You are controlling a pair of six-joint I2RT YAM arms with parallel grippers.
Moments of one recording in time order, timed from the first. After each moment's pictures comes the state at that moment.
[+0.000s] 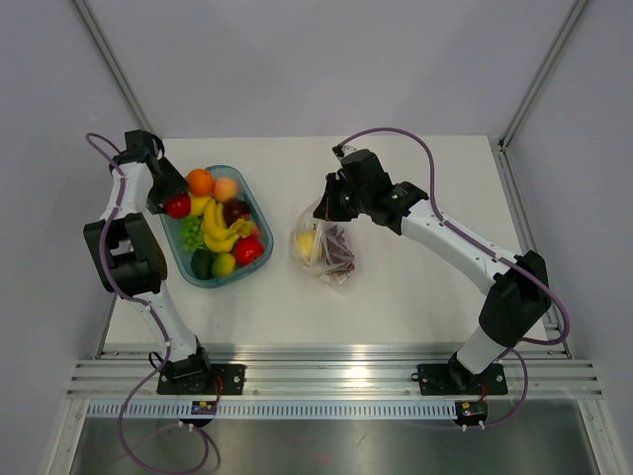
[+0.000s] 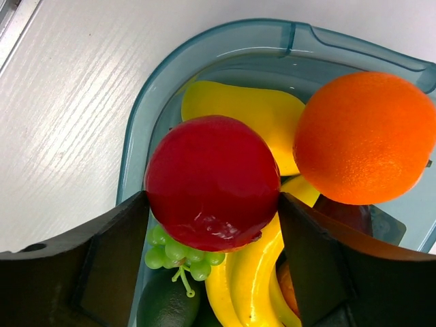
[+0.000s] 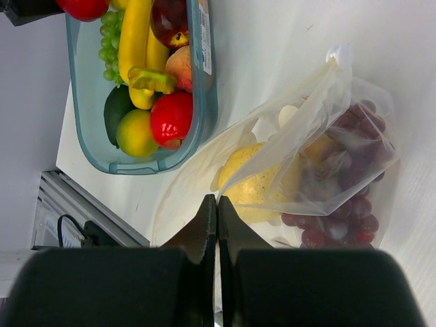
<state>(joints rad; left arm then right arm) 0.27 1.95 1.68 -0.81 -0.05 -0.48 0.70 1.64 1.47 -0.46 -0.13 0.59</state>
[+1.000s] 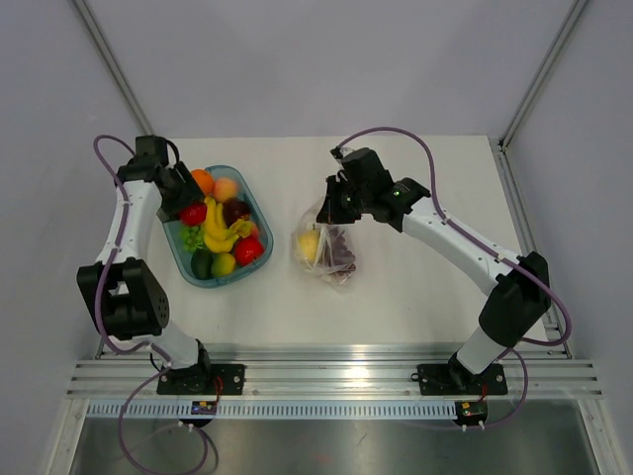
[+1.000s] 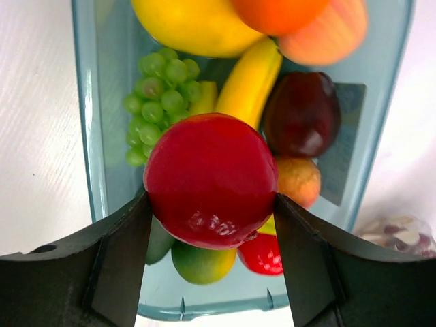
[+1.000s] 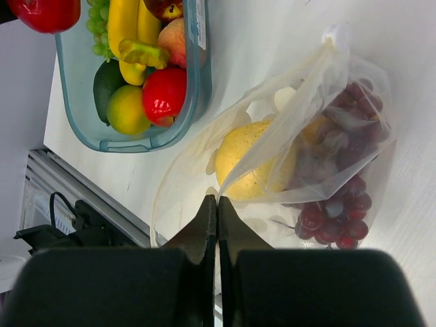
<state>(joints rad) 0.15 1.62 1.48 -0.88 -0.03 -0.46 0.70 1.64 1.51 -0.56 -0.16 0.55</state>
